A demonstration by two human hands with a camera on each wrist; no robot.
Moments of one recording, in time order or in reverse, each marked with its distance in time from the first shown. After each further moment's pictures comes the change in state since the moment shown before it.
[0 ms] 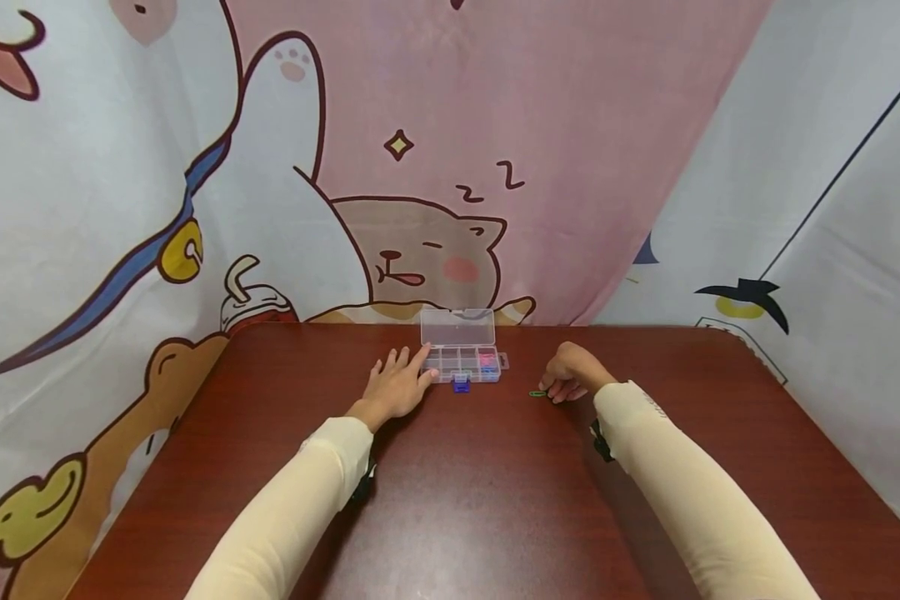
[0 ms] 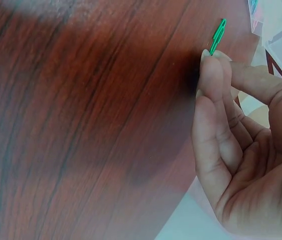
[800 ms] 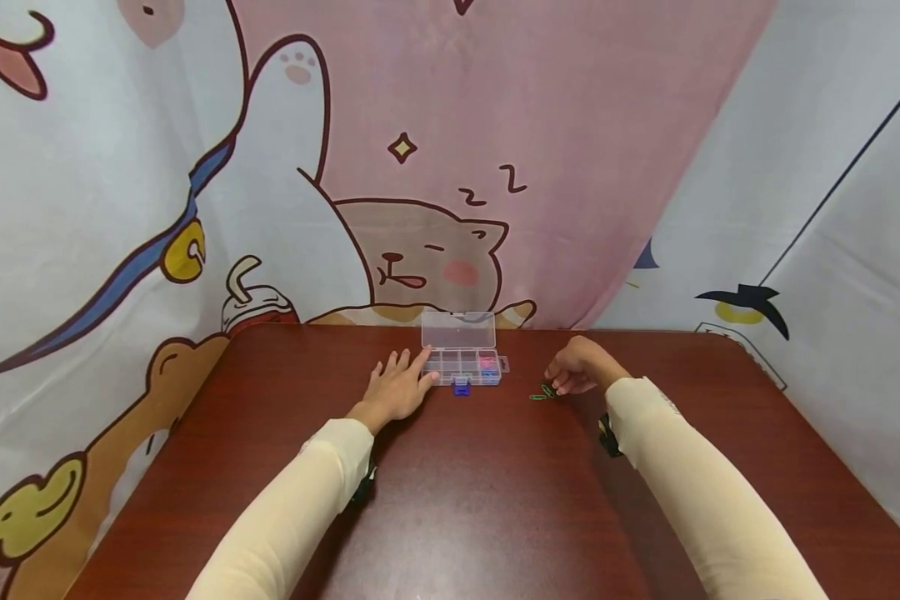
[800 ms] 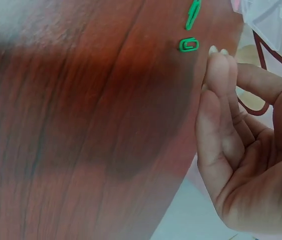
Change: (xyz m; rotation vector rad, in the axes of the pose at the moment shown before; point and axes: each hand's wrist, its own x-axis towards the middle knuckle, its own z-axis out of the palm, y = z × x) left_hand 0.000 -0.001 0.002 0.003 0.005 -0.002; right_hand -0.008 0.002 -0.020 0.170 -0.043 -0.024
